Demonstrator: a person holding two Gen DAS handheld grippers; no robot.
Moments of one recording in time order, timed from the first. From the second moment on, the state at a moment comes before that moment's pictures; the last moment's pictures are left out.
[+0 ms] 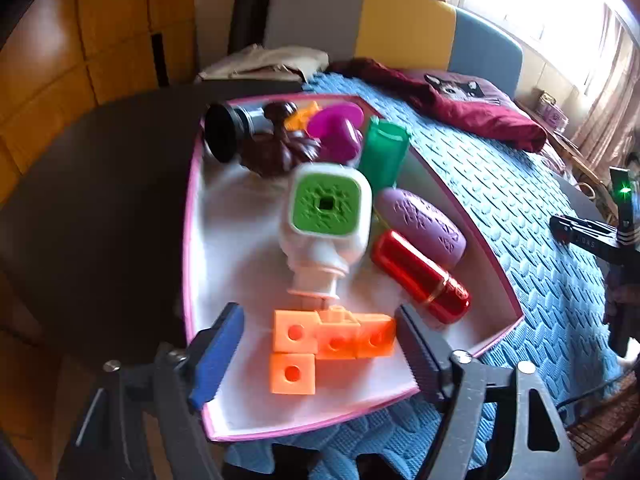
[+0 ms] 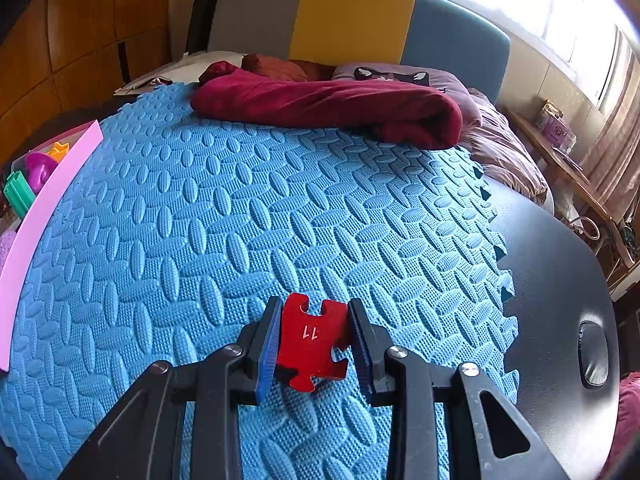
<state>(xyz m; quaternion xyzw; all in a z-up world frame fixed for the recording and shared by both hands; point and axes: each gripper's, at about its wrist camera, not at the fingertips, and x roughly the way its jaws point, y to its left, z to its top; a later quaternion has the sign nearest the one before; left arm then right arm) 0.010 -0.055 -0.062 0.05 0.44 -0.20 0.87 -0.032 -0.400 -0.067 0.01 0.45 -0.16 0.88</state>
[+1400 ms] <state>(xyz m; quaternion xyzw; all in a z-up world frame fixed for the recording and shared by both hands) 0.021 0.025 -0.025 0.01 0.35 -0.03 0.94 0.017 -0.136 -0.045 -0.03 0.42 0.17 0.89</state>
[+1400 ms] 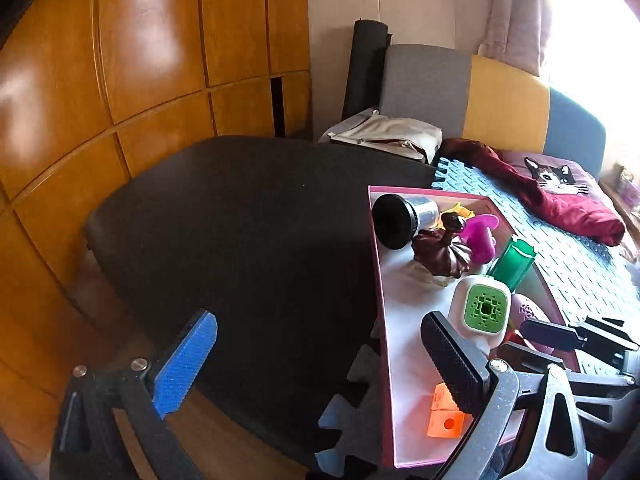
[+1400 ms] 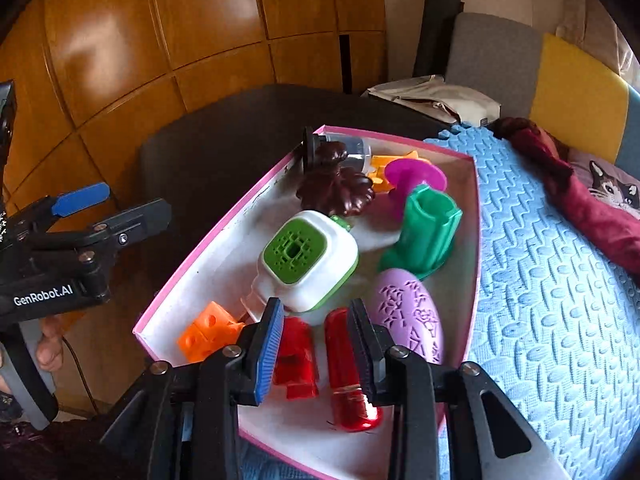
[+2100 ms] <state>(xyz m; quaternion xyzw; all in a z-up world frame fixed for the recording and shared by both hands) 0.010 0.010 -0.023 0.00 0.36 -0.04 0.93 -0.011 -0.172 -0.034 0.05 0.38 0.10 0.92</state>
